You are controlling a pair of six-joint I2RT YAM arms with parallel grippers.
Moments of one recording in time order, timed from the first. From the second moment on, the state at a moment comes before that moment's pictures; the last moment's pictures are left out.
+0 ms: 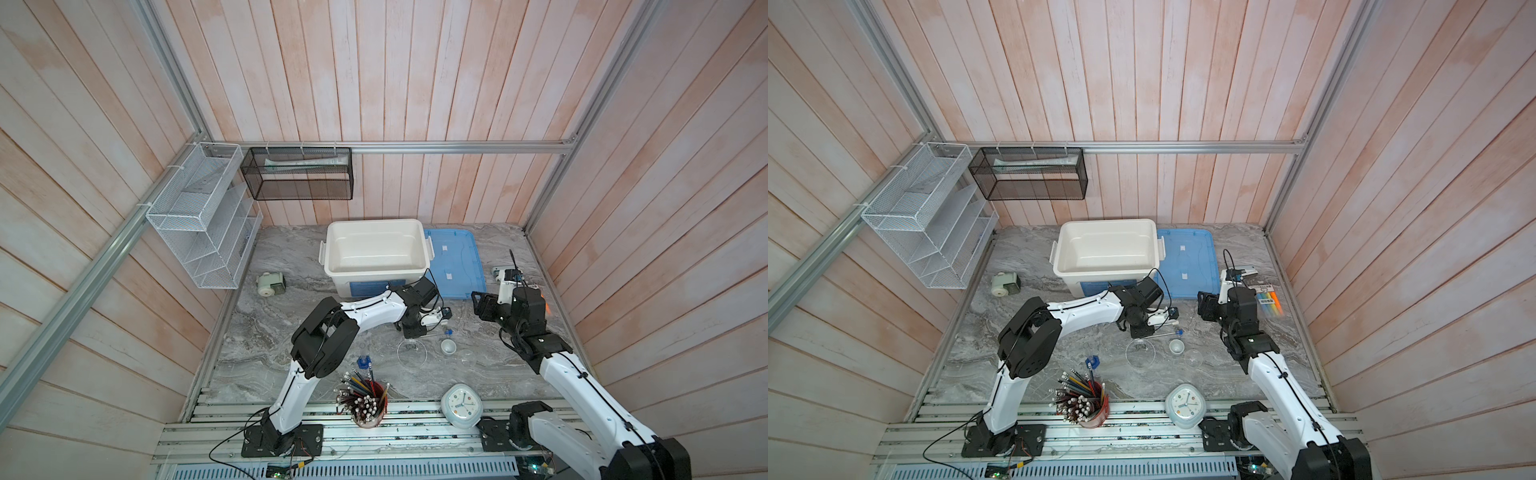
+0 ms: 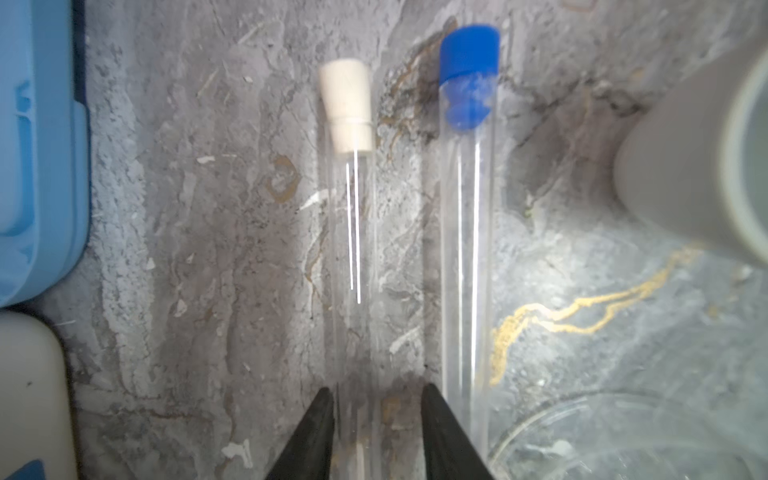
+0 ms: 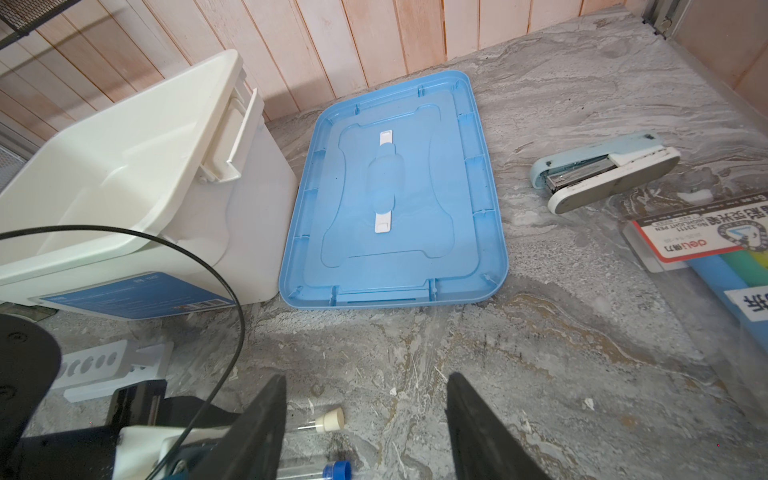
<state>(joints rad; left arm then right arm) -0.87 2.15 1.59 -0.66 0.08 0.62 0.19 0.94 0.55 -0.09 -0.07 0.36</state>
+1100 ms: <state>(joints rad) -0.86 2.16 1.60 -0.62 0.09 0.61 0.18 0.94 0.54 -0.08 -0.08 0.37</state>
